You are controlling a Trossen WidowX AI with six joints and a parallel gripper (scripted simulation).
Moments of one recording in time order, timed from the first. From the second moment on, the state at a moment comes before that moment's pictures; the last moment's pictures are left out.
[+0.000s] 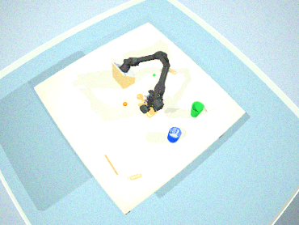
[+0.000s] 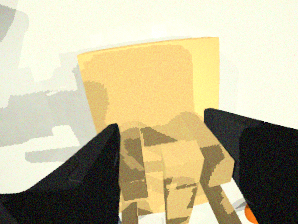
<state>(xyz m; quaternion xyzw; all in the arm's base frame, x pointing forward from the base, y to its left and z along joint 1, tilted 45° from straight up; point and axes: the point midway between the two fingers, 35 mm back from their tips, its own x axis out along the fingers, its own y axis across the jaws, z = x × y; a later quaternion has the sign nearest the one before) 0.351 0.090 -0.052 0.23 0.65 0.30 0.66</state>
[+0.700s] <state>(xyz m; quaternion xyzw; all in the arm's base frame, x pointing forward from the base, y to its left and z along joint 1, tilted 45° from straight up) 0.350 0.095 -0.057 0.24 0.65 0.30 0.66</state>
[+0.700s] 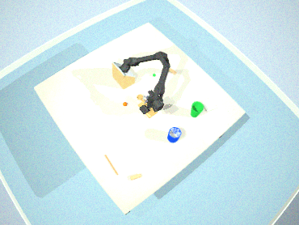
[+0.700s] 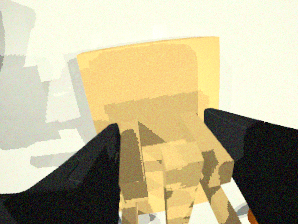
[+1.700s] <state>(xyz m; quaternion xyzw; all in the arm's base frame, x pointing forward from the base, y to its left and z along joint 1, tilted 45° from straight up) 0.356 0.038 -0.005 0.24 0.64 0.30 0.66</state>
